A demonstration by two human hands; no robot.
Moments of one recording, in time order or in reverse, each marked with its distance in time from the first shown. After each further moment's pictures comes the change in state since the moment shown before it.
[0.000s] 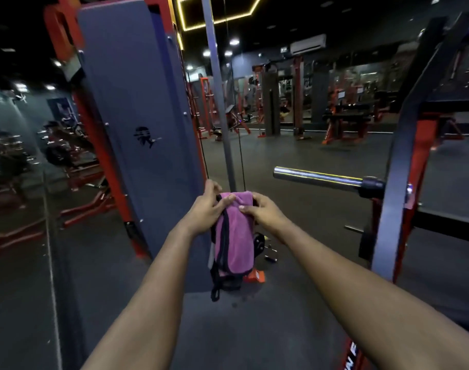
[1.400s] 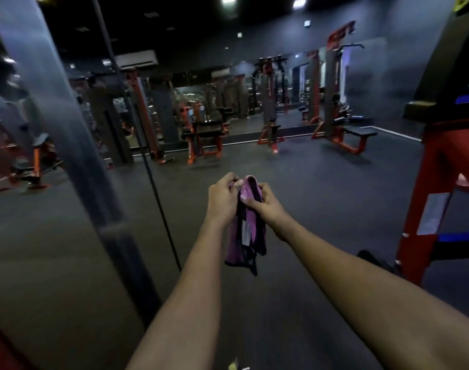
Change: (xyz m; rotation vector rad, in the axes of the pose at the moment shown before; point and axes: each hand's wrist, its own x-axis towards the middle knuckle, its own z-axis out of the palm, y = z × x) left_hand 0.877 -0.255 0.217 -0.405 -0.171 0.424; right_hand 0.761 0.200 -0.218 -0.025 0.770 0.023
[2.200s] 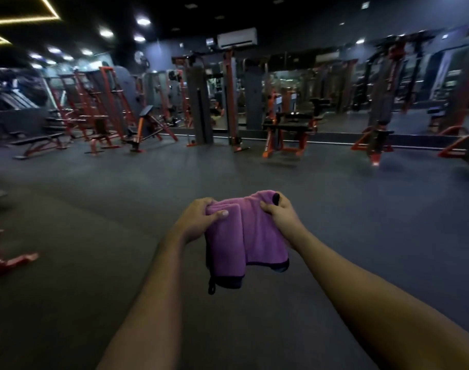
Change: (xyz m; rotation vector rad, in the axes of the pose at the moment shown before) left_hand 0.367 -0.304 0.037 0.160 -0.034 -0.358; right_hand 0.545 0.152 0.023 0.062 -0.297 0.063
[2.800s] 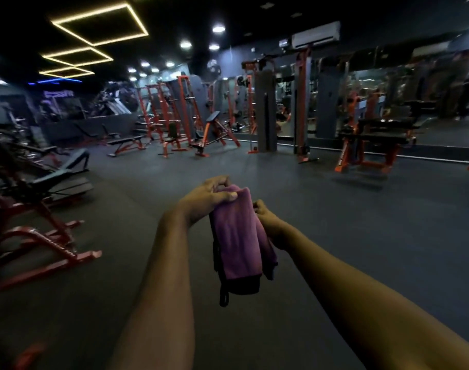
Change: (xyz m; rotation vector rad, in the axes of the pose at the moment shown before) left_hand 0.299 -0.128 -0.160 -0.143 0.040 -0.090; right_hand 0.393 0.055 0.225 -0.079 -0.554 0.146
